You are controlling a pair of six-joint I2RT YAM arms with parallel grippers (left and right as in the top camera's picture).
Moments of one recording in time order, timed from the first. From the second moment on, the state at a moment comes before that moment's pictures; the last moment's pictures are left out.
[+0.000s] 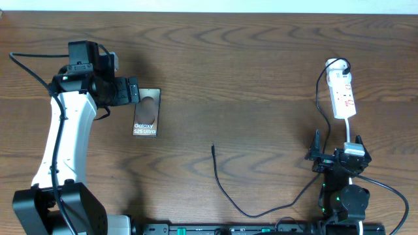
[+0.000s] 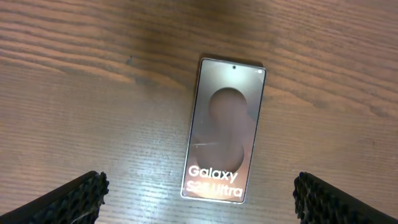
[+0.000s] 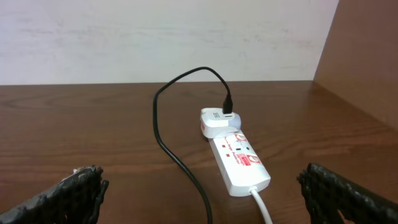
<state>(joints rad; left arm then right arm) 0.12 1.58 1.30 -0.89 0.13 -0.03 -0.02 0.01 0.01 -0.06 0.15 -0.03</state>
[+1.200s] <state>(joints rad) 0.01 1.68 1.30 -0.94 0.02 -0.04 -0.02 0.01 0.01 -0.06 0.15 -0.03</state>
